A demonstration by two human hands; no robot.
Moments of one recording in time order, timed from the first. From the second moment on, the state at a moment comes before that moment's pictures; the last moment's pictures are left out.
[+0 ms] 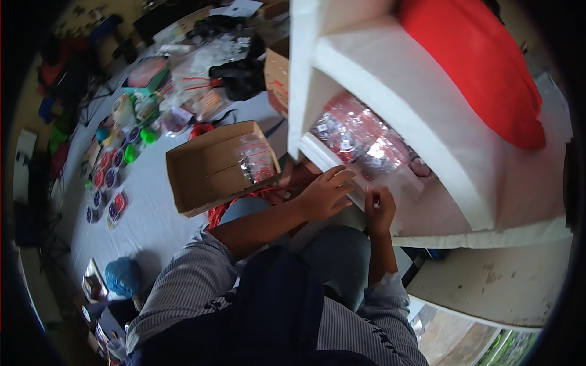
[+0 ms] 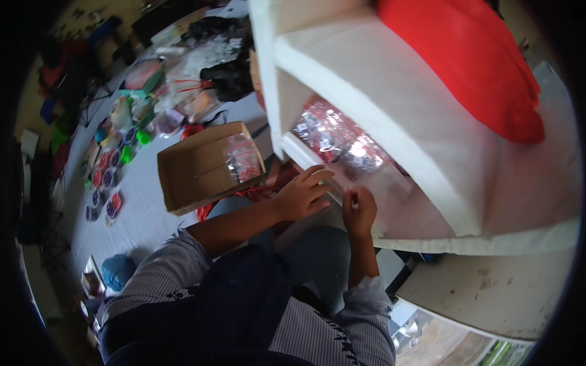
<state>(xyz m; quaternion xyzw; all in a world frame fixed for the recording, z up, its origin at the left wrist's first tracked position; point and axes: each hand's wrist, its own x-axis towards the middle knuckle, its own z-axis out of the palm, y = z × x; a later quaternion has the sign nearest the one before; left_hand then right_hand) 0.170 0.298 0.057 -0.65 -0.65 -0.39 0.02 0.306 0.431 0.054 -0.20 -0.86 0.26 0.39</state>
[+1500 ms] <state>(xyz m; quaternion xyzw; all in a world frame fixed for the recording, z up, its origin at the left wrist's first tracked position) -0.116 0.208 -0.117 -0.22 -0.90 -0.21 -0.32 0.308 0.365 -0.006 -0.25 -0.91 0.32 -0.02</state>
